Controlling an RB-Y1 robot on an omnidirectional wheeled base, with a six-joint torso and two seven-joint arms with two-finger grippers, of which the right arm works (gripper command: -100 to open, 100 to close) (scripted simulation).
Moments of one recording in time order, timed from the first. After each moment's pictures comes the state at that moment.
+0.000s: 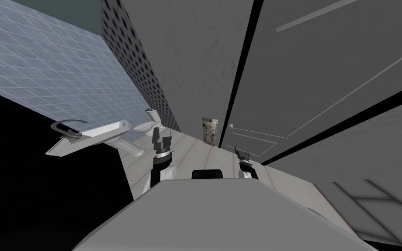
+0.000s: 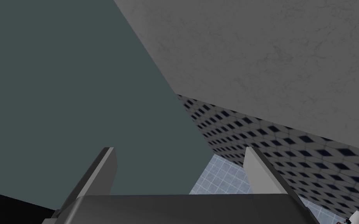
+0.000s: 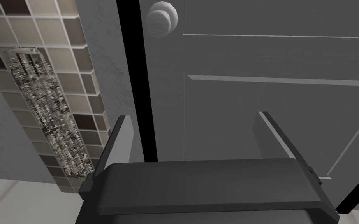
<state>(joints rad) 0.11 -0.40 0.39 -0.89 -0.99 -0.93 -1.28</state>
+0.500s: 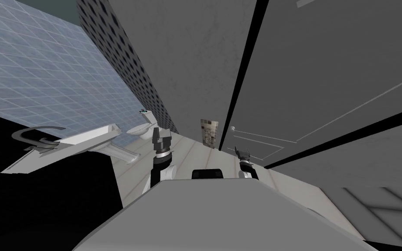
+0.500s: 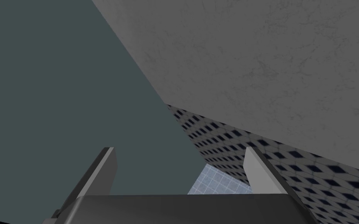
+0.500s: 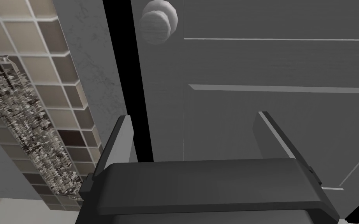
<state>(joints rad) 0.11 -0.41 0.39 -0.89 -1.00 -0.94 -1.27</state>
